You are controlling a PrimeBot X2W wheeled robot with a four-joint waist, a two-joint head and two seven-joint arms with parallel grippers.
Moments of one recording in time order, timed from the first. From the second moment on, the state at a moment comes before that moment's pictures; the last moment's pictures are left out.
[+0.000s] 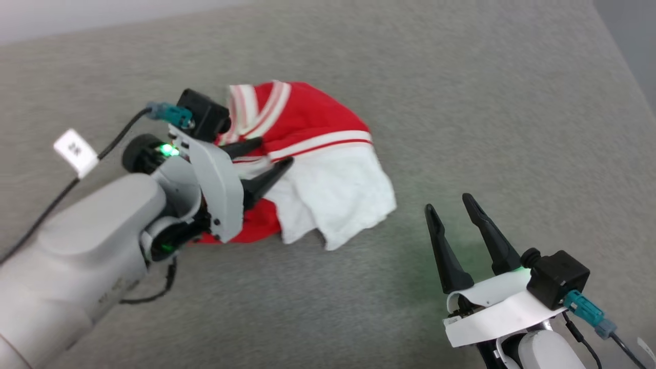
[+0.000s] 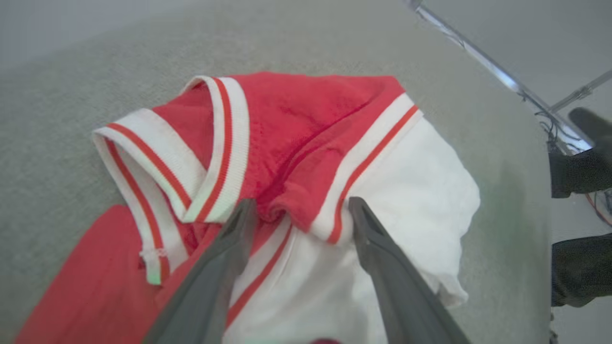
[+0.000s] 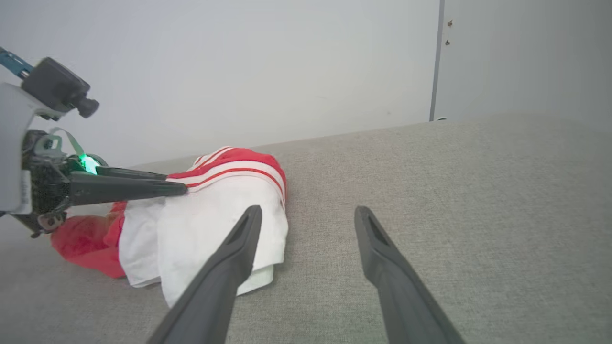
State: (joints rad) left arm -1.11 0.67 -1.28 0.39 -1.25 -0.13 0.08; right arm -0.20 -0.05 0.29 0.10 0.32 0.13 -0.26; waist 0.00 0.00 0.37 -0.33
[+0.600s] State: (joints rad) left arm -0.74 0.67 -1.20 0.43 -1.43 -0.13 -0.26; right arm -0.08 -0.05 0.07 0.20 0.22 0.13 -0.26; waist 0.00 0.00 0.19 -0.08
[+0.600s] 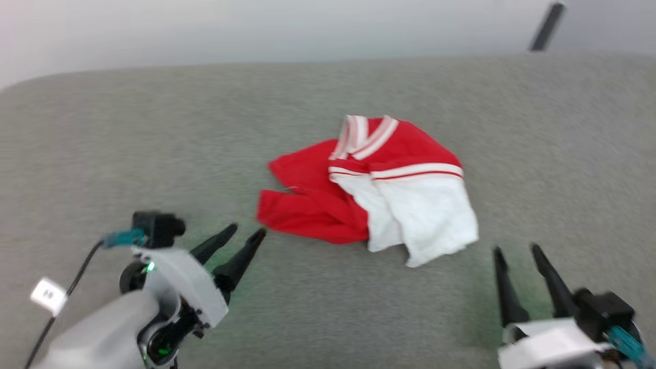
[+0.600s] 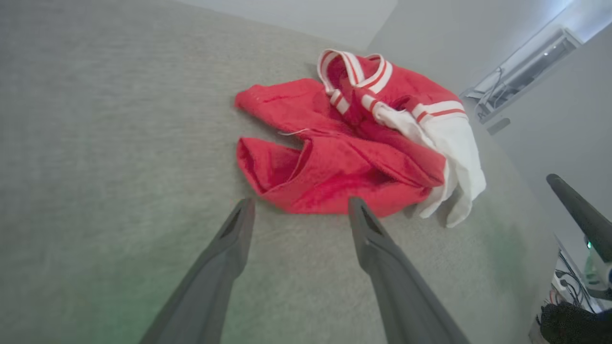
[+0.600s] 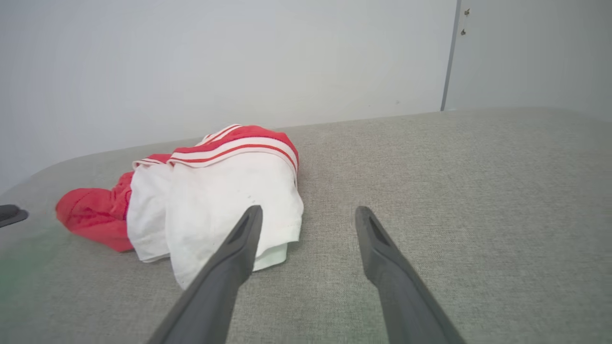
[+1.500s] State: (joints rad) left arm -0.01 0.44 -0.24 0.23 -0.66 -0.06 -0.26; right arm 0.09 -0.09 -0.06 0.14 0.23 0.13 -0.24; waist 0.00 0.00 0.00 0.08
